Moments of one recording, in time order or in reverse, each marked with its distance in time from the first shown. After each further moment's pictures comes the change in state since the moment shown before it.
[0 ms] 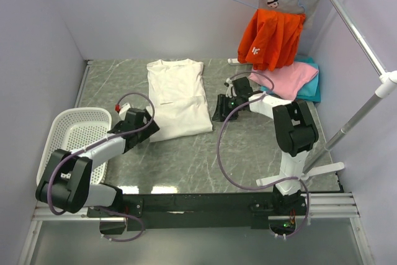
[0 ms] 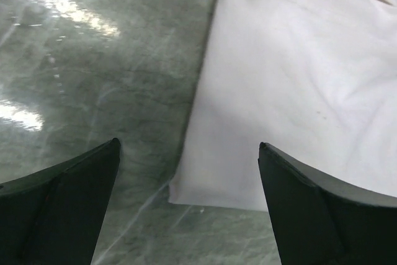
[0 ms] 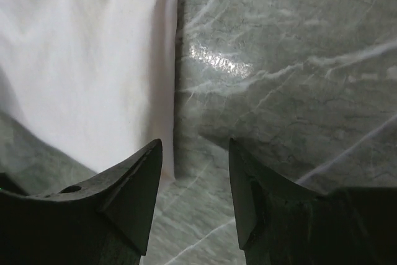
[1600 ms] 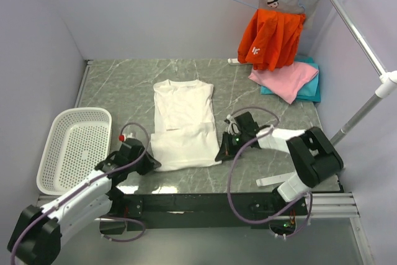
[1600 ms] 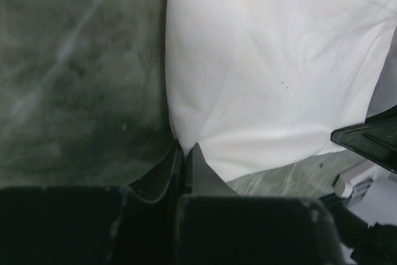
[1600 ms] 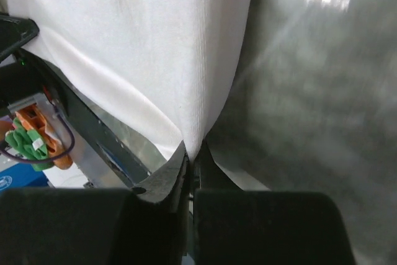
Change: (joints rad) left arm -0.166 -0.531 -0.324 -0.185 0.303 -0.223; right arm 0.108 -0.346 -0.570 0.113 -0.236 0.166
